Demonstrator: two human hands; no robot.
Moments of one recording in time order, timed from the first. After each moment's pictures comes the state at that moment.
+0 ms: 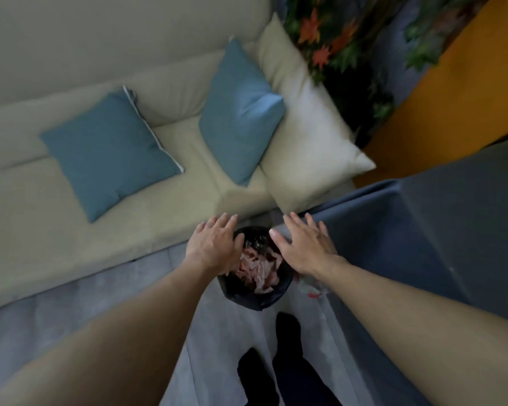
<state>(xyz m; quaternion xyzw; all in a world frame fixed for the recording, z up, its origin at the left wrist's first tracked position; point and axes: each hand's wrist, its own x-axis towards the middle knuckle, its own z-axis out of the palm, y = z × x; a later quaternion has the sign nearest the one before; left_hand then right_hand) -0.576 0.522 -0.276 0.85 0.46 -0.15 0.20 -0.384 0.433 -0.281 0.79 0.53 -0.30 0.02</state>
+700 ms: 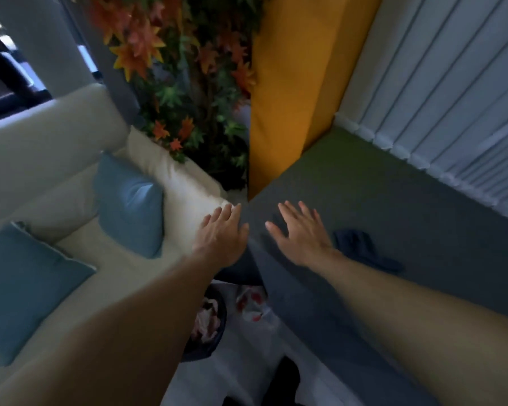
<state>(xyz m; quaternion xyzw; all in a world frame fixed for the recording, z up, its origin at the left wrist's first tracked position) -0.343 0.420 -0.089 0.95 0.25 -0.04 0.17 -0.218 0.262 -0.087 0.91 0.38 -0.16 -0.09</state>
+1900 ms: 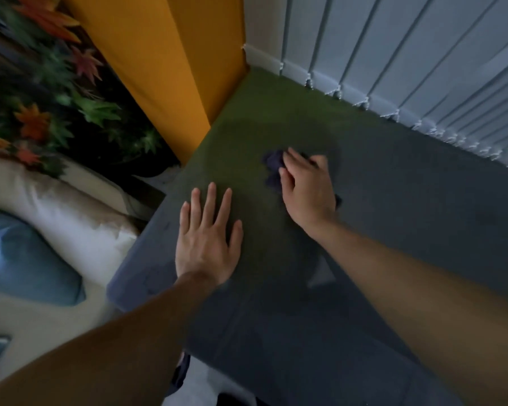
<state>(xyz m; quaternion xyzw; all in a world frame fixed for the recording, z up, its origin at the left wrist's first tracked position) -0.121 0.360 -0.206 0.98 0.18 -0.06 0.08 0.041 0.209 -0.208 0.93 0.26 0.06 -0.25</state>
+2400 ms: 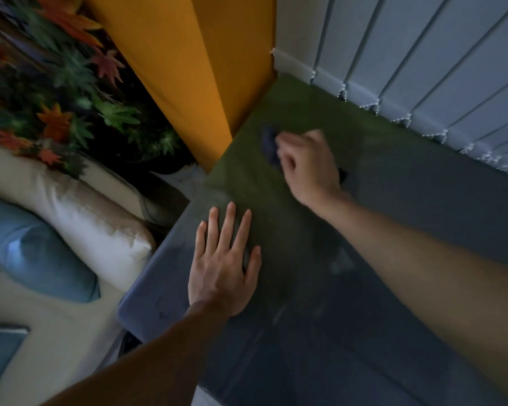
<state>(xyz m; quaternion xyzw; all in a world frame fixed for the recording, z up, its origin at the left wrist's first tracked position) -0.118 0.361 -0.207 0.98 0.17 -0.07 0.07 0.111 0.273 -0.204 0.90 0.36 0.05 -0.23</state>
